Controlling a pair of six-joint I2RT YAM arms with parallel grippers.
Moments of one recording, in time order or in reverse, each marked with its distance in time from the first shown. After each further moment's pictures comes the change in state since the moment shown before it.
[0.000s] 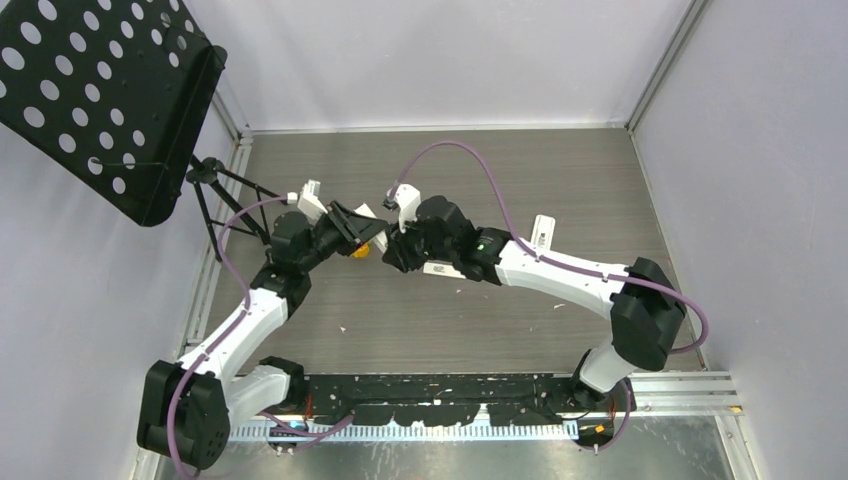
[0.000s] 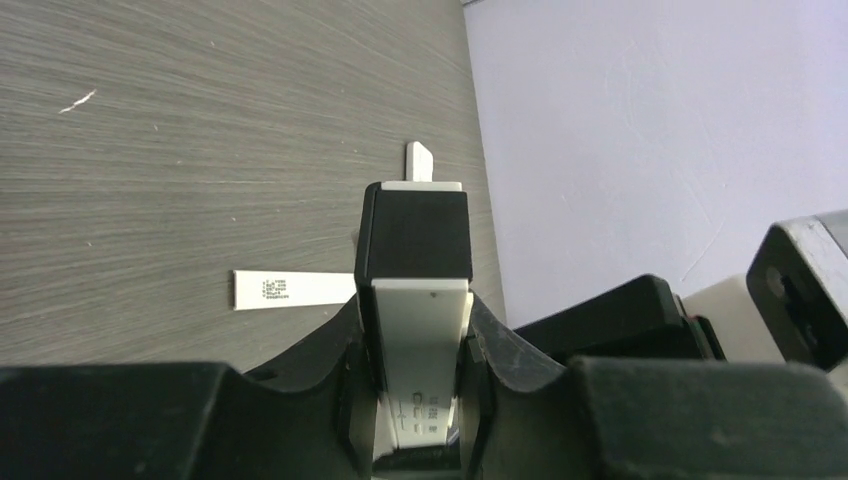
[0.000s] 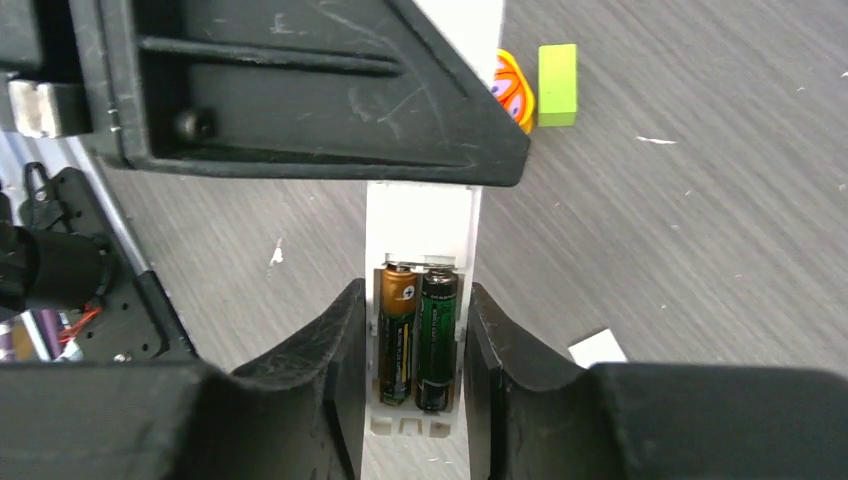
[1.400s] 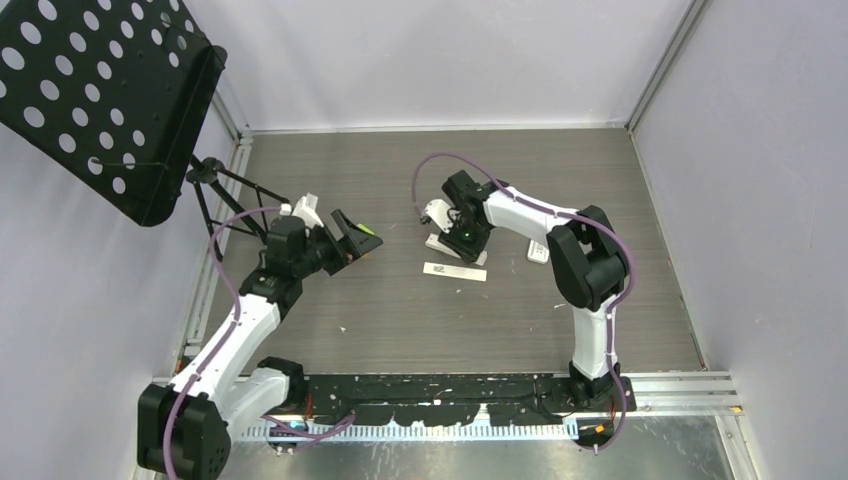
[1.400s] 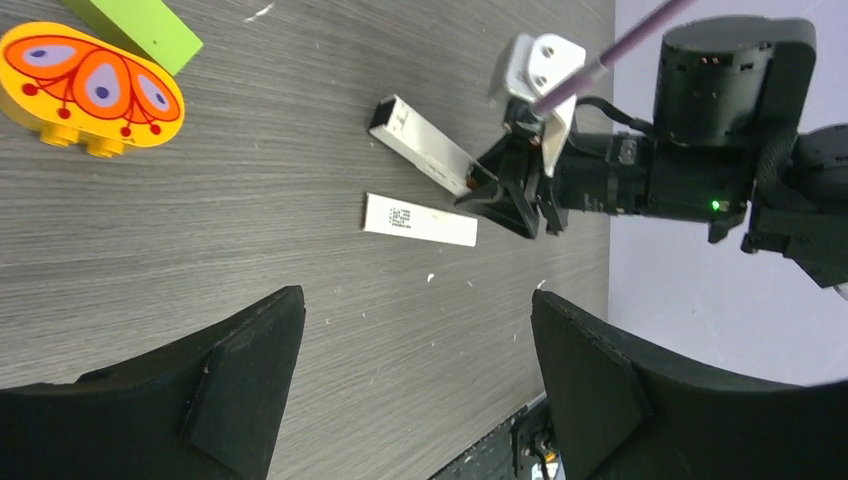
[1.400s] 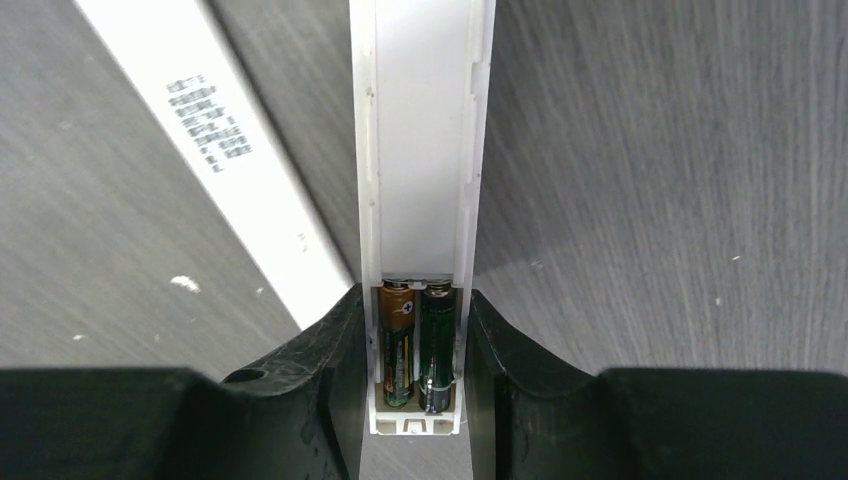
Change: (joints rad) left arm 0.052 -0.098 0.029 -0.391 -0.055 0.190; right arm -0.351 0.402 0.262 -0.695 -0.012 -0.692
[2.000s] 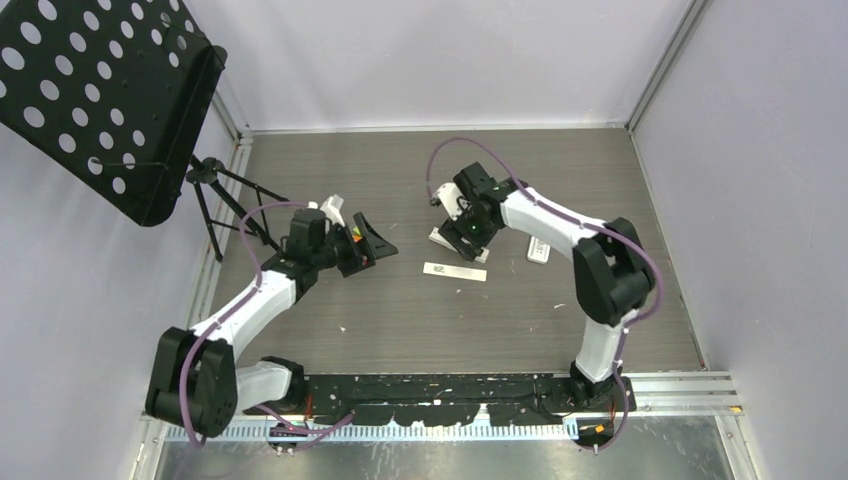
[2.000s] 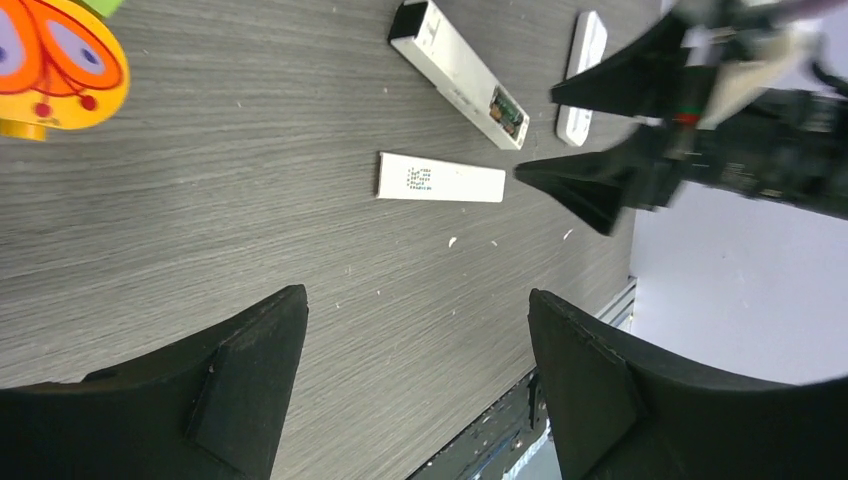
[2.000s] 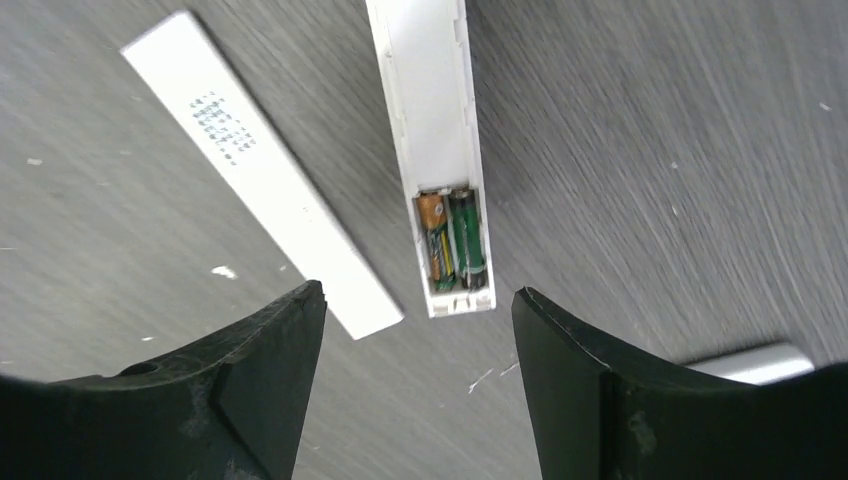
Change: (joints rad) left arm -0.031 0.223 0.039 0.051 0.108 0.049; right arm -0.017 -0.077 -0.026 0.042 0.033 0.142
